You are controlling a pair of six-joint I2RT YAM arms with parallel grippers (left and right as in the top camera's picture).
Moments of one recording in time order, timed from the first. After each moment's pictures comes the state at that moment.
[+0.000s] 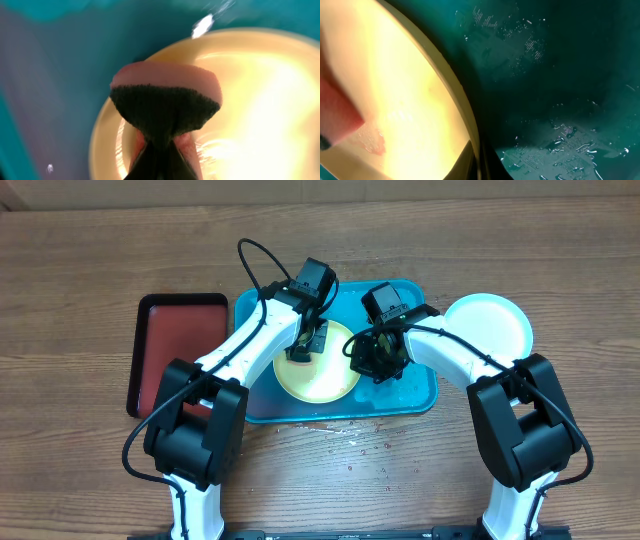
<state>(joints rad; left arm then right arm) -0.45 2.03 1.50 -0.85 -0.14 -0.28 0.45 1.99 1.28 -0.67 -0.28 0.67</state>
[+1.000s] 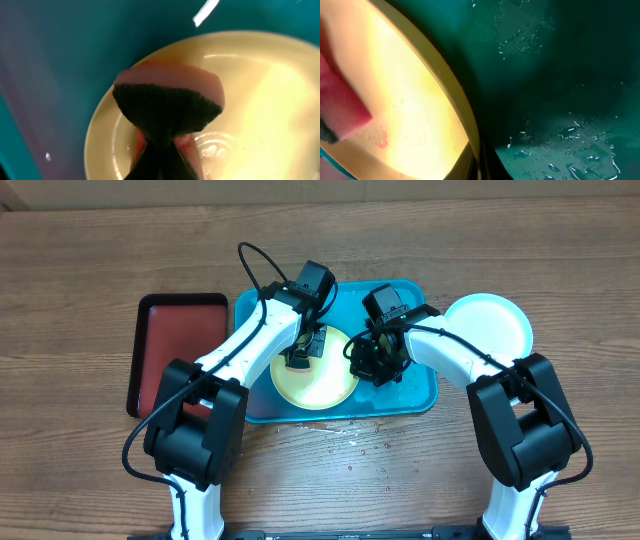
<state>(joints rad) -0.45 2.03 1.50 -0.90 -0.12 -0.31 0.45 1.99 1.28 -0.70 -0.36 0.64</state>
